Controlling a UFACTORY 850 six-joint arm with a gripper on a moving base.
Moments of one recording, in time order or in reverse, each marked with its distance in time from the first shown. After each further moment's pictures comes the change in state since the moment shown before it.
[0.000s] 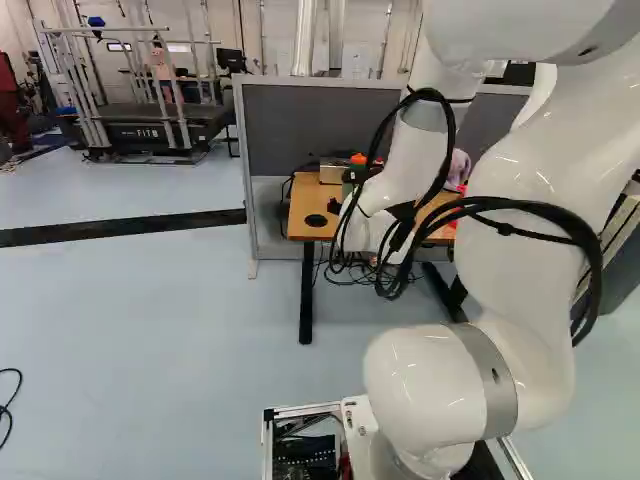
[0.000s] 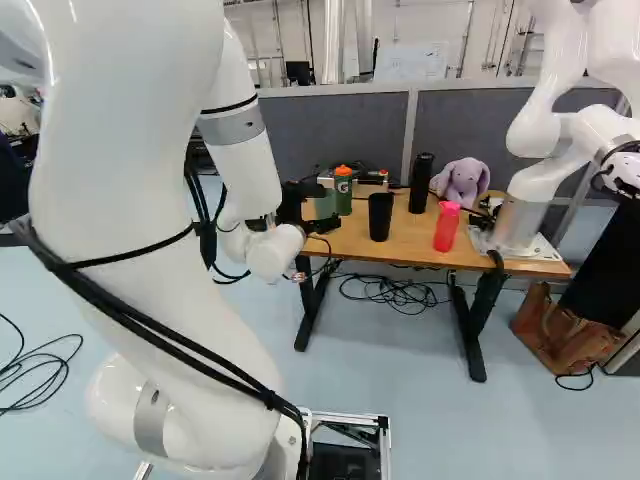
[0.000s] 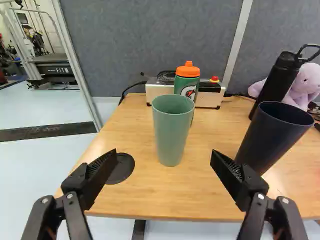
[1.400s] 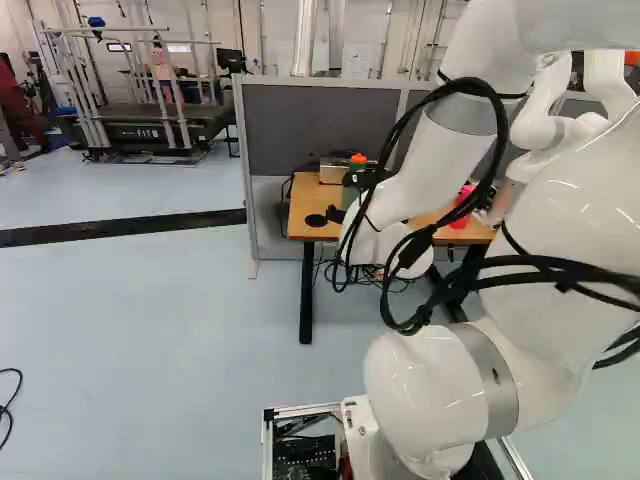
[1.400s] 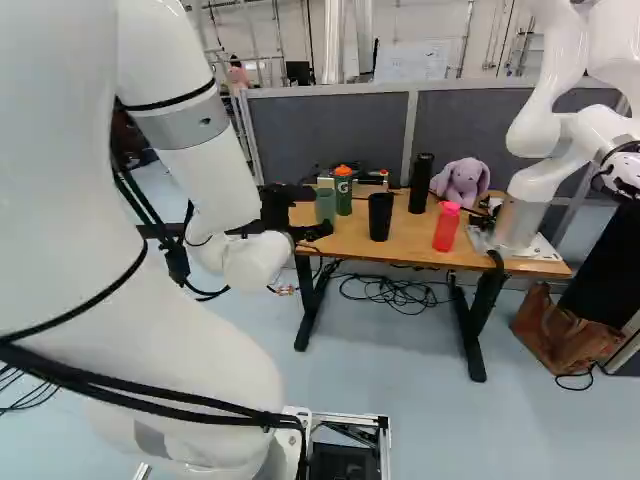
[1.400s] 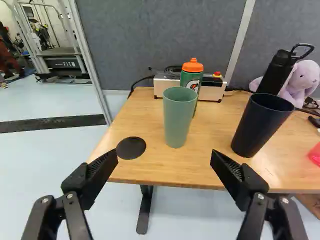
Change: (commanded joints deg) arm 1.8 14.2 8.8 0.0 -7.8 0.0
